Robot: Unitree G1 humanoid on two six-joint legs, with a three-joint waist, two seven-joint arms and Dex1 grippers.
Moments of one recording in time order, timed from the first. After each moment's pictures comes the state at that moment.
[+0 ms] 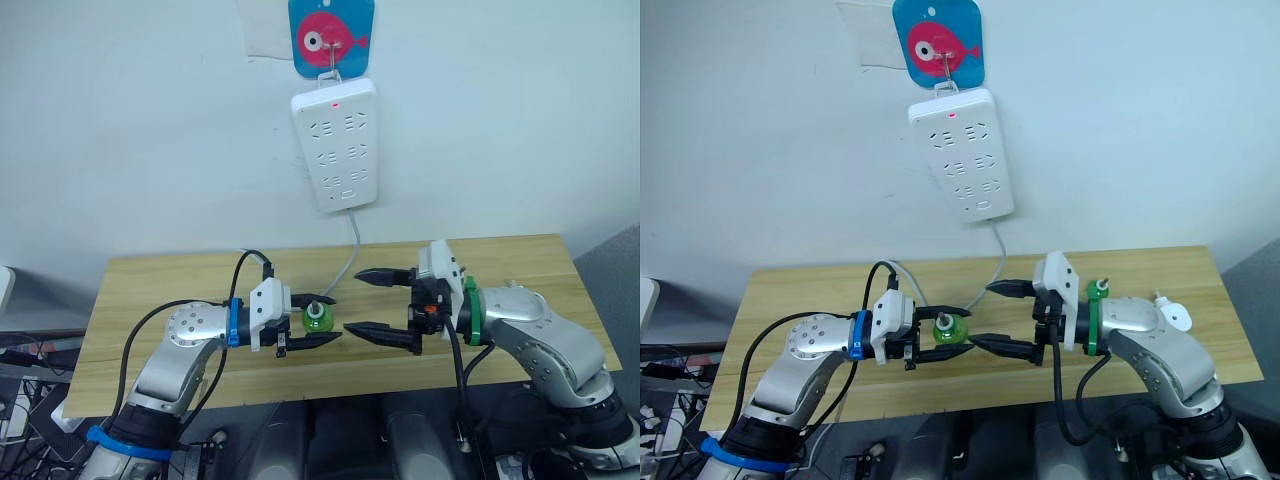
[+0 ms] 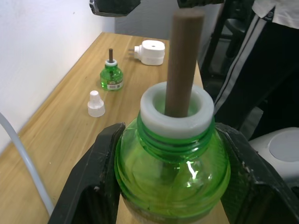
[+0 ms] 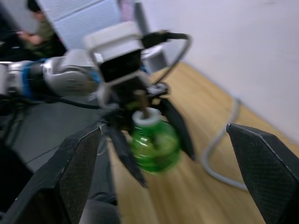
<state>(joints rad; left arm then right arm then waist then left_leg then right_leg) -0.21 0.55 -0.15 -0.10 -0.33 0.05 -1.18 -0.34 -0.53 0.20 -0.49 0.63 0.67 0.86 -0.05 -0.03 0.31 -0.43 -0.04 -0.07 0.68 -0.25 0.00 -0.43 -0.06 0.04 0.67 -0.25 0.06</state>
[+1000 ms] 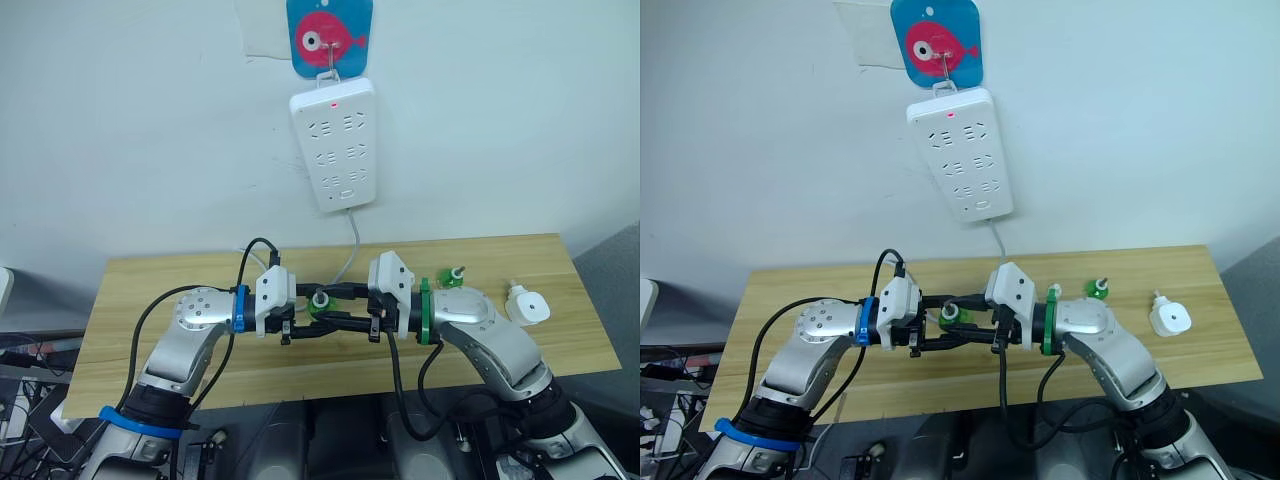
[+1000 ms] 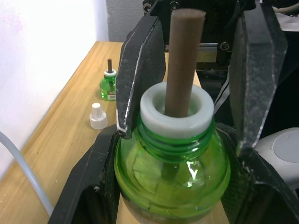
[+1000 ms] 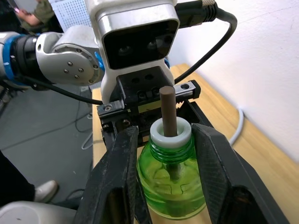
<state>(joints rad) -0.29 0.52 -0.16 -0.04 -0.33 0.04 -1.21 -0.38 -0.40 0.36 -0.35 0.35 0.45 0.85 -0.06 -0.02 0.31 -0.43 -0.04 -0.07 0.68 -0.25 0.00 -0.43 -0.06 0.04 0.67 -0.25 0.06</state>
